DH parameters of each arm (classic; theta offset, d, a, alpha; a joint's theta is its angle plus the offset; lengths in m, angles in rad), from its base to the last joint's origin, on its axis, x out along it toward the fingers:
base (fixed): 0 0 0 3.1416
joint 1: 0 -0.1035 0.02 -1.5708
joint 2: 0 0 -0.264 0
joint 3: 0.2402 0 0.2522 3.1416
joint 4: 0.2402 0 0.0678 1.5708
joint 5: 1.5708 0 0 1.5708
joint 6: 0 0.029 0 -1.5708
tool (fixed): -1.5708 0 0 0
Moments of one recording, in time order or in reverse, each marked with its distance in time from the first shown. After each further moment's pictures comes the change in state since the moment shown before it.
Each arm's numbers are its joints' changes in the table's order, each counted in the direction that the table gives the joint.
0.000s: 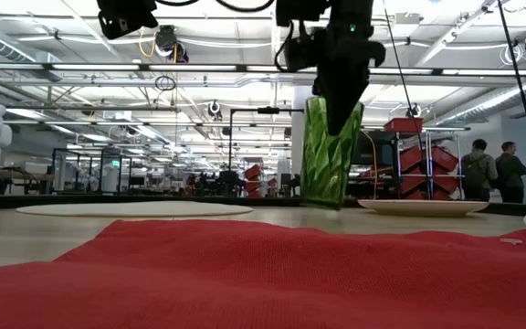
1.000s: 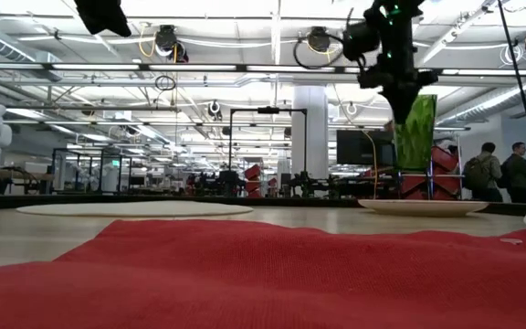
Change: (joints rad) left arm -0.008 0.121 0.000 0.190 0.111 0.171; right arm 0.691 0.198 0.001 0.294 -0.157 0.321
